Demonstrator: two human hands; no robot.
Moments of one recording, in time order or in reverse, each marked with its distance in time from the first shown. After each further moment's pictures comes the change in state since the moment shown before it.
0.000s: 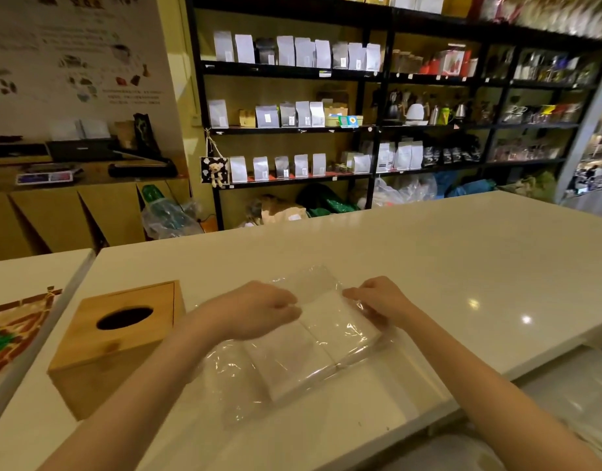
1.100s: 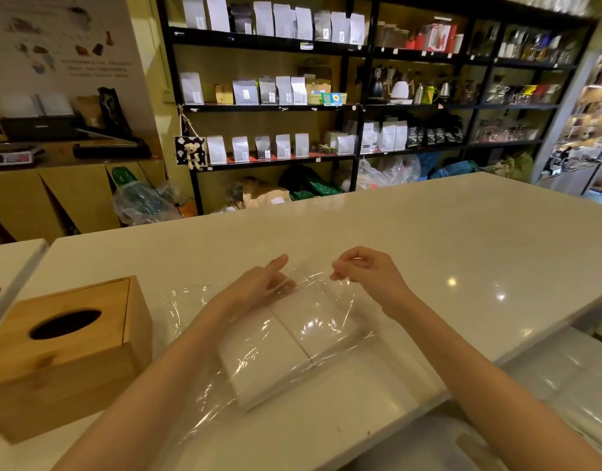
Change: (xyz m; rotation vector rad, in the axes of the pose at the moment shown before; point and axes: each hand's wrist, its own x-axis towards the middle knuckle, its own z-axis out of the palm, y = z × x) left_hand 0.117 -0.034 0.050 -0.879 0.041 -0.091; right_hand -0.015 -0.008 -0.018 0.373 -0.008 -0.315
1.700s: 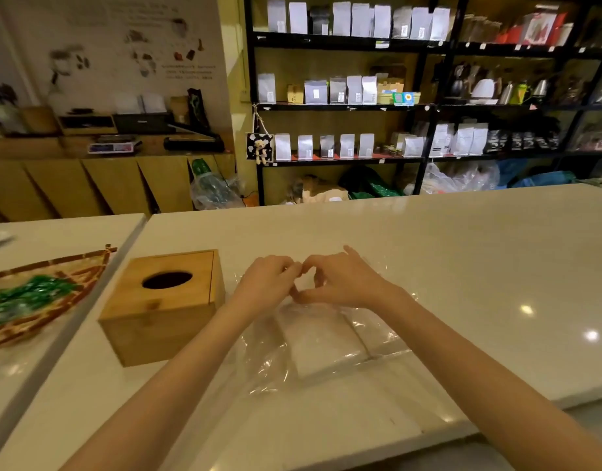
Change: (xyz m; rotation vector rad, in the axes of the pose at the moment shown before) left_hand -0.072 -0.007 -0.028 0.463 0.480 0.172; right_hand 0.005 -0.038 0.110 -0.956 -0.509 -0.292
